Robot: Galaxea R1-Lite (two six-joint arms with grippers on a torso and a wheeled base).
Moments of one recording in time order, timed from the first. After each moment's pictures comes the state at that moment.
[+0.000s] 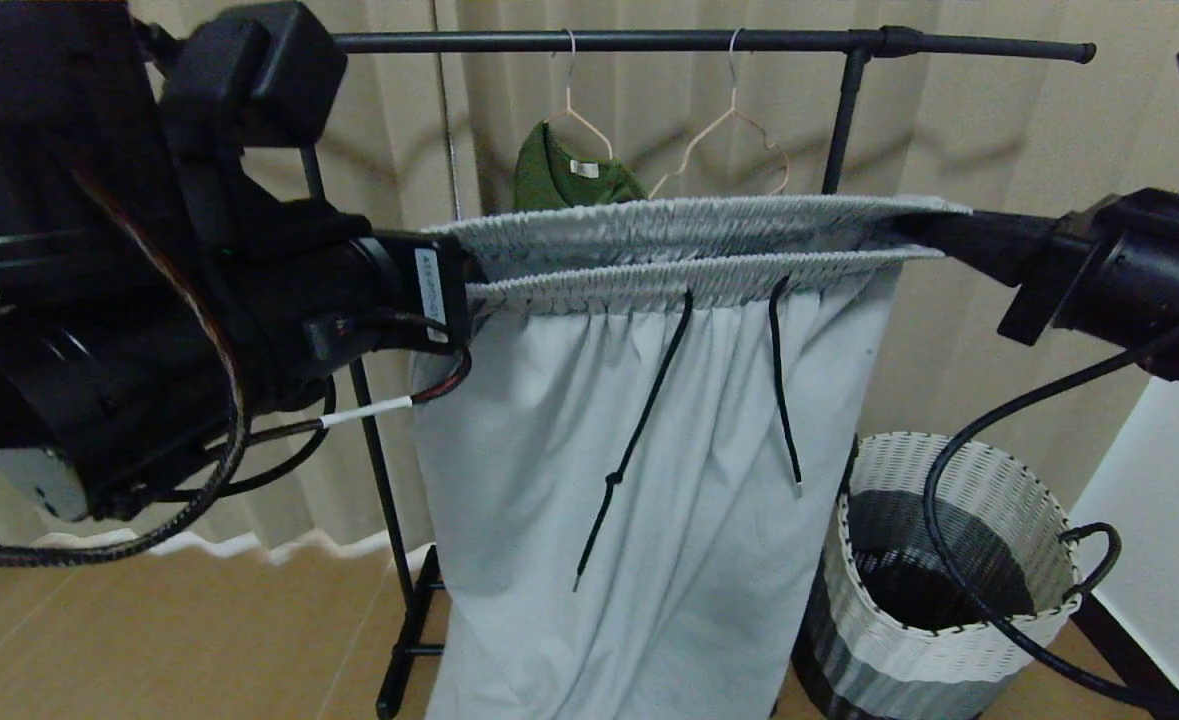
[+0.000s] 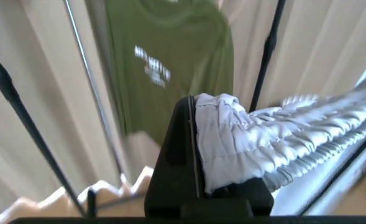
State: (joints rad) left arm -0.73 1.48 -1.05 -0.34 0.41 -0.02; right arm 0.34 1.39 -0.89 -0.54 0.26 0.03
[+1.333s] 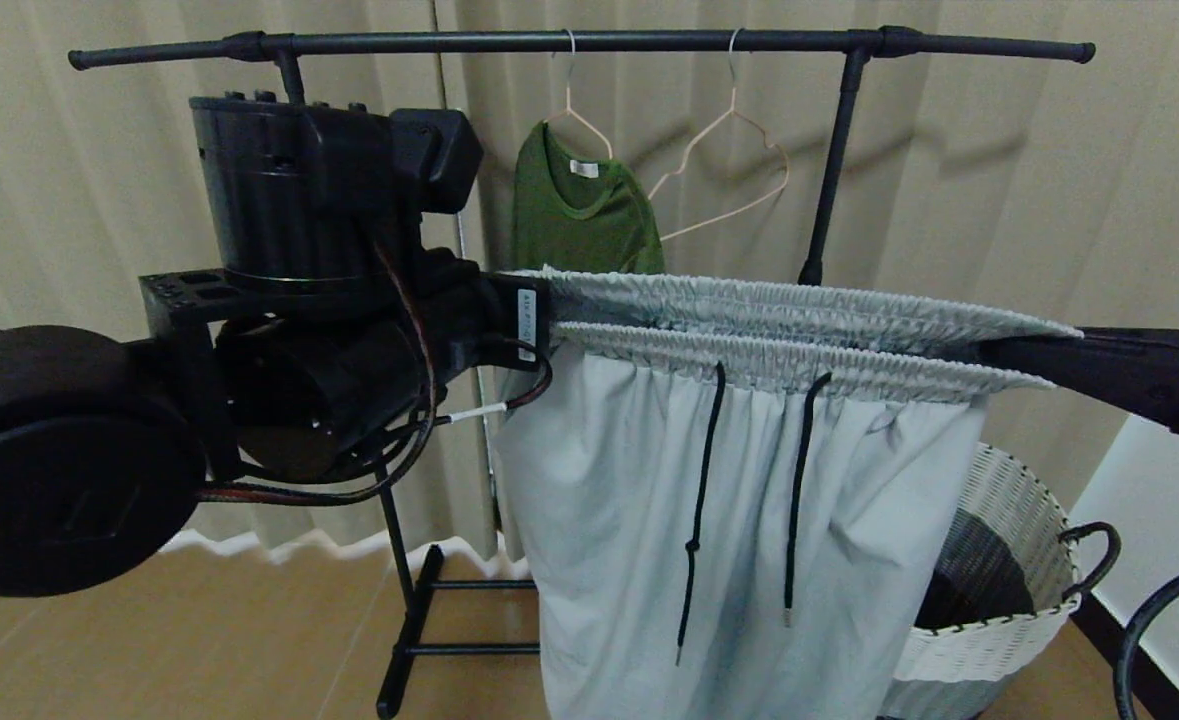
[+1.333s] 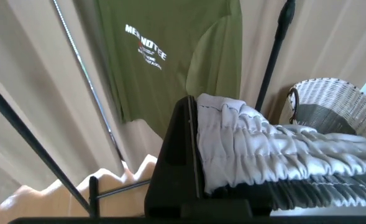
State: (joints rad) left arm -0.71 1.67 -1.14 -0.38 0.42 -0.02; right arm 0.29 1.15 -0.84 -0.15 0.48 -0.05
